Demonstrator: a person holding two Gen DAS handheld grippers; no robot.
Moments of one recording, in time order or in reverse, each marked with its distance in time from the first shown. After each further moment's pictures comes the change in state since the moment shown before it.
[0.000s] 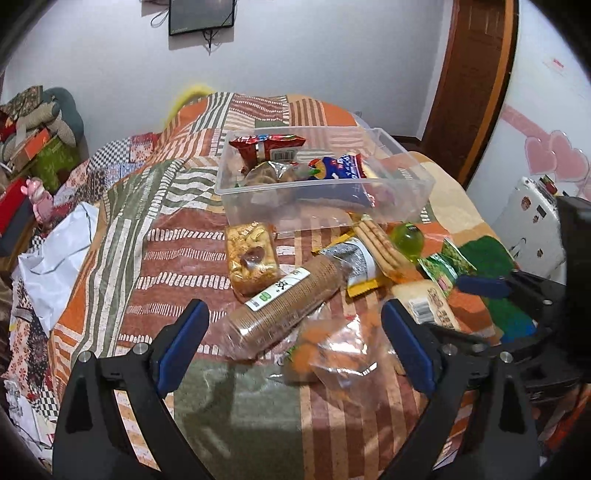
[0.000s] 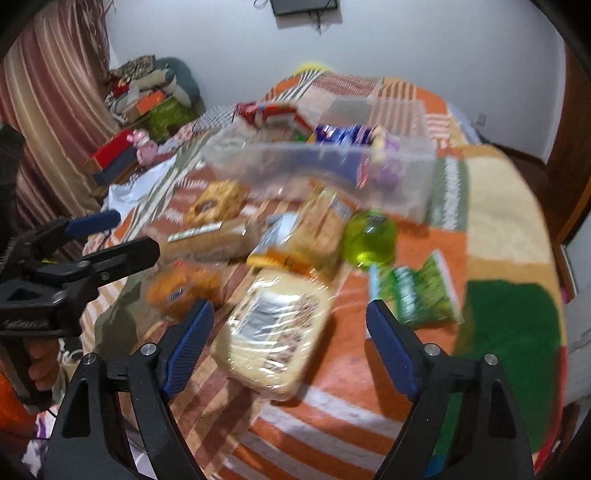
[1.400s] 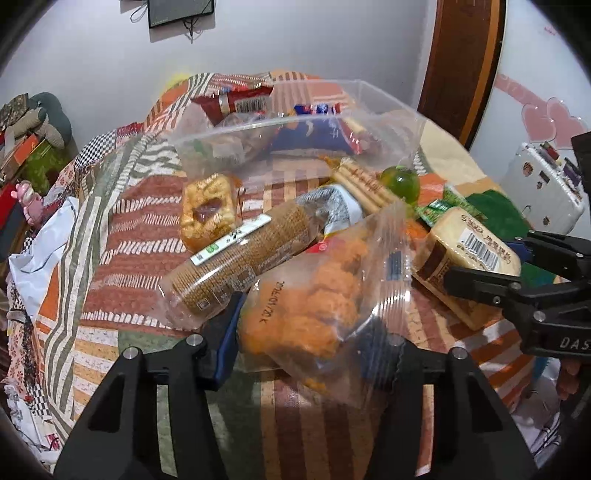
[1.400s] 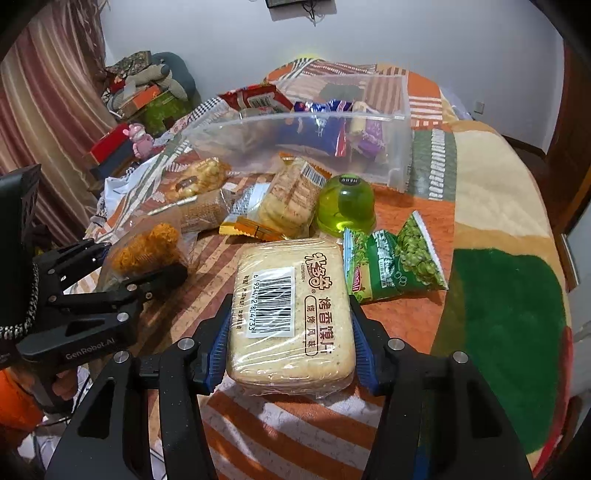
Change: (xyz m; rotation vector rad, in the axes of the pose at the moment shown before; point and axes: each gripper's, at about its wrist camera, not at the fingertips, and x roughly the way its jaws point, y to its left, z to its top) left arm 0.041 -0.025 -0.031 0.056 0.054 0.000; right arm -0.012 -0.023 -0.024 0.019 0.008 0.009
